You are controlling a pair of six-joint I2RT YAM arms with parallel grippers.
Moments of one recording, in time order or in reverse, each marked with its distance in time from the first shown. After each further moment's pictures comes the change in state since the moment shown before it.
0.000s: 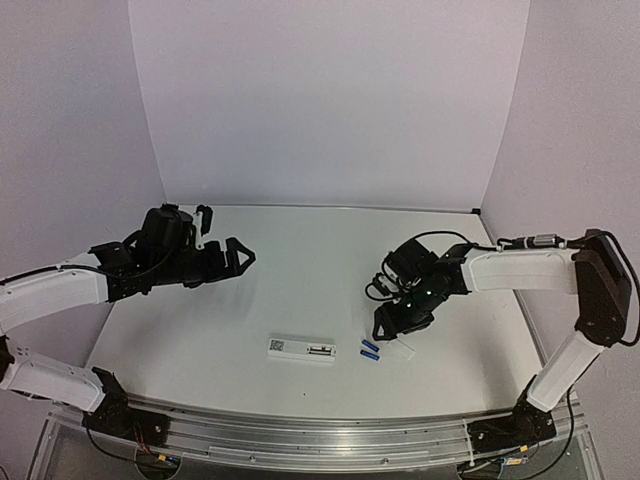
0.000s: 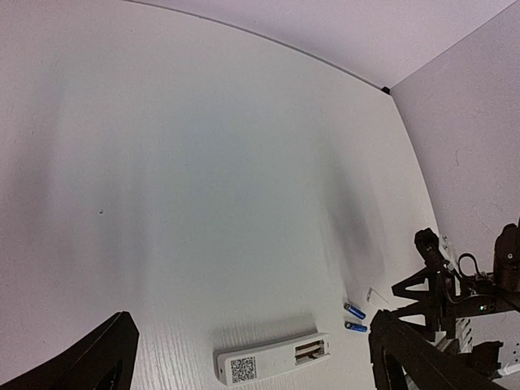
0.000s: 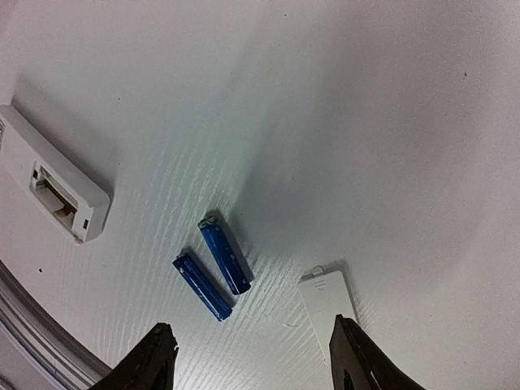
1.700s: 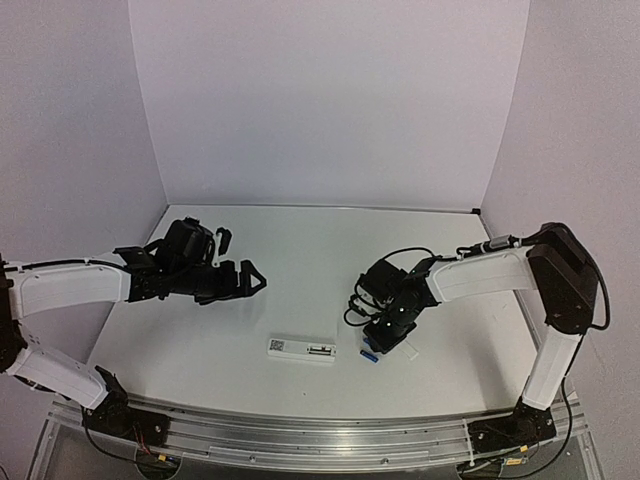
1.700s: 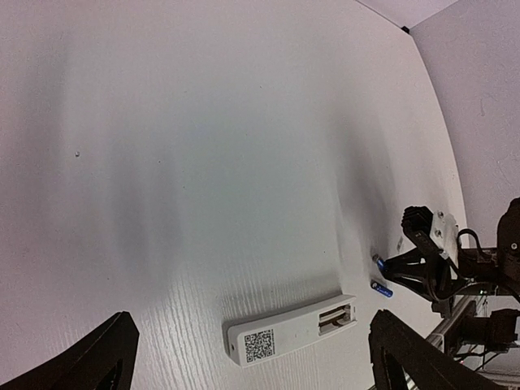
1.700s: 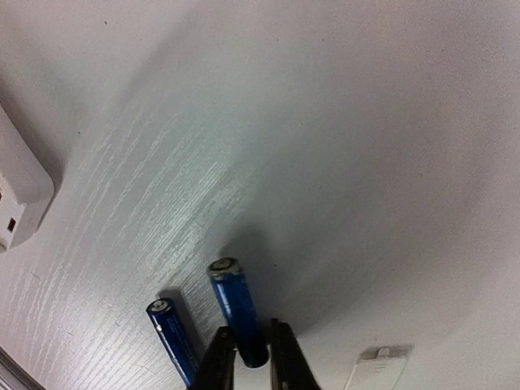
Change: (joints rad) left arm 0.000 0.142 -0.020 0.006 0.115 0.017; right arm 0.086 0.202 0.061 0.027 0.096 -0.209
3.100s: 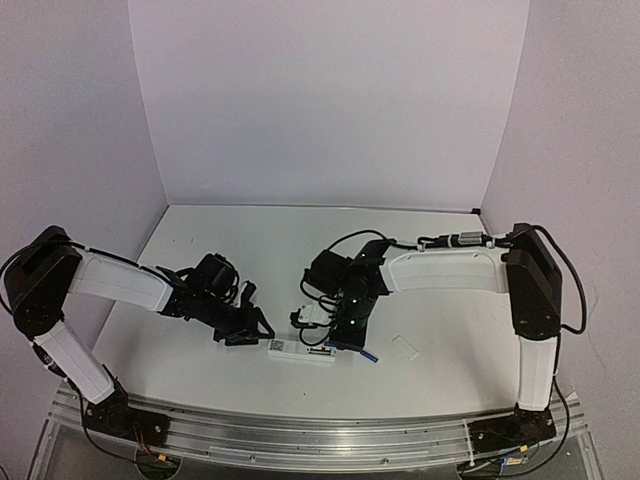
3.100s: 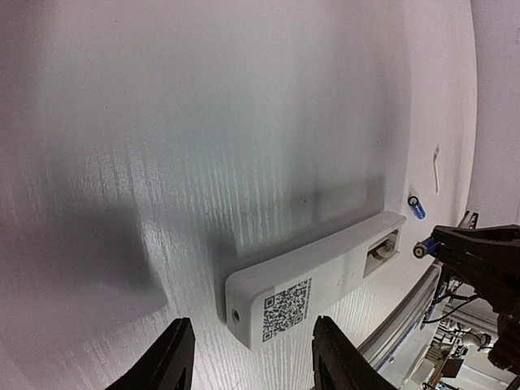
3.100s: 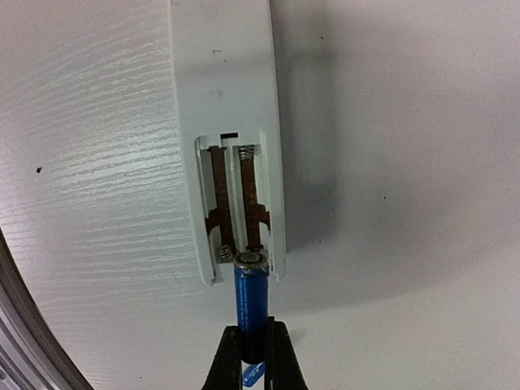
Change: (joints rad) left arm -0.005 0.297 -0.086 0.132 0.345 -0.100; right arm 0.178 0.179 0.448 -0.325 0.026 -0.523
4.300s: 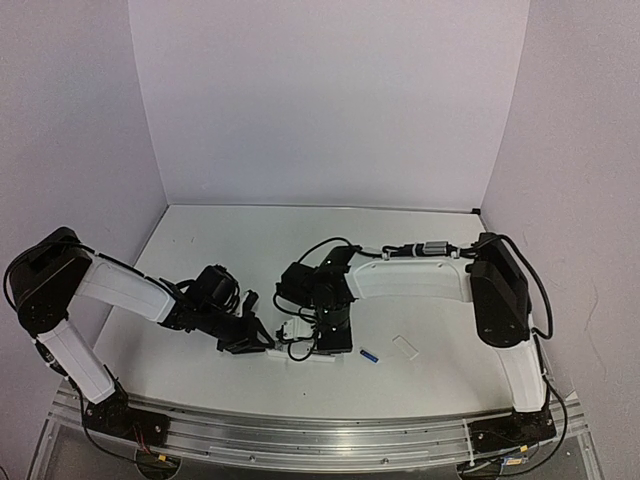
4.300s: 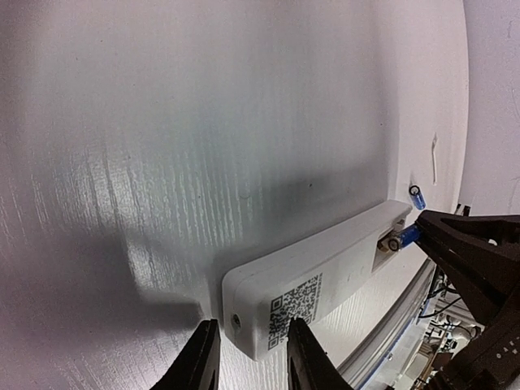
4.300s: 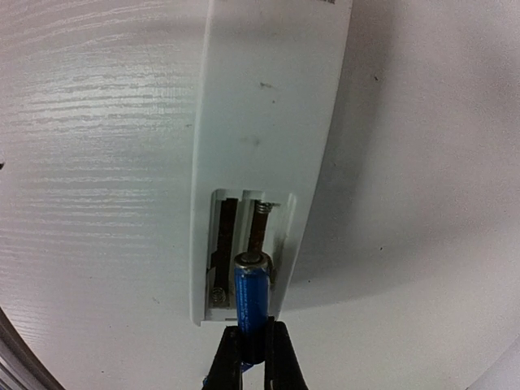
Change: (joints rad) left arm -0.024 0.036 -0.079 0.157 0.029 -0.048; right arm 0.071 0.181 0.239 -0.169 0.151 -0.159
